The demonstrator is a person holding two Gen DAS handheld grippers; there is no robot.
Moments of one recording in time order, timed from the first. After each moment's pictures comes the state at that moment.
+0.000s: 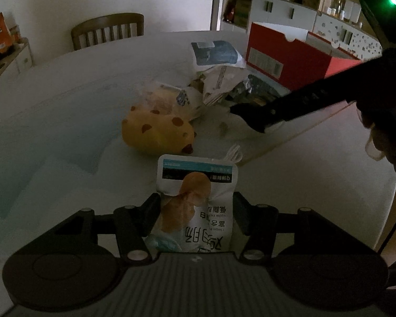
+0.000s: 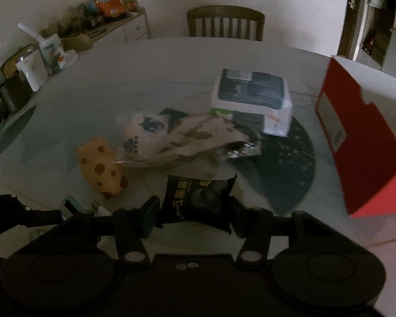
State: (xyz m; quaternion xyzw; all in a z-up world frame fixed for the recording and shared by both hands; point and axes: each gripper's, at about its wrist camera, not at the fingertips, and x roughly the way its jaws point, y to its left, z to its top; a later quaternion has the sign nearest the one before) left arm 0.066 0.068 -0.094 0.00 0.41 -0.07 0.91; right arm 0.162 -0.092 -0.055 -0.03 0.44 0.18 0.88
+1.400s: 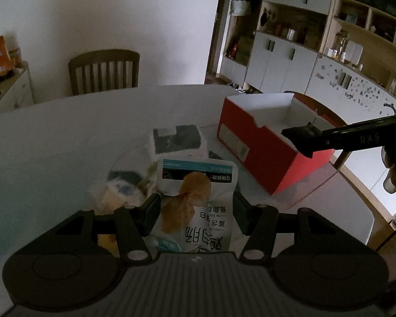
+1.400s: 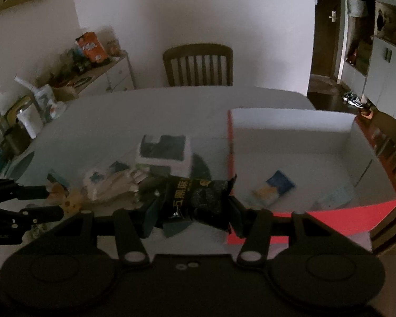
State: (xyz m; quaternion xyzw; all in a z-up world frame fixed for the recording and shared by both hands) left arm 0.117 -0.006 0.008 -0.05 0.34 -0.06 0.94; right arm 0.176 -0.258 0.035 0.01 0.38 0.19 0.91
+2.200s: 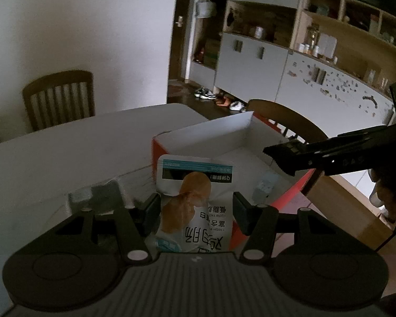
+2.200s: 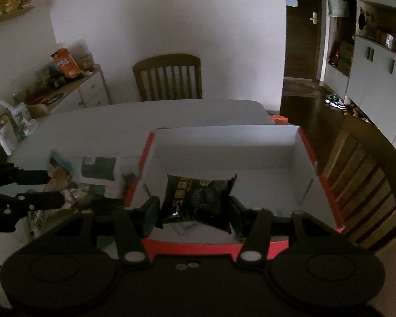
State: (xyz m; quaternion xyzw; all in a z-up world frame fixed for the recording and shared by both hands) left arm 0.230 -0.122 0.034 -0.01 0.33 -0.13 0.94; right arm 0.222 -0.368 0.036 0.01 0.37 0.15 0.92
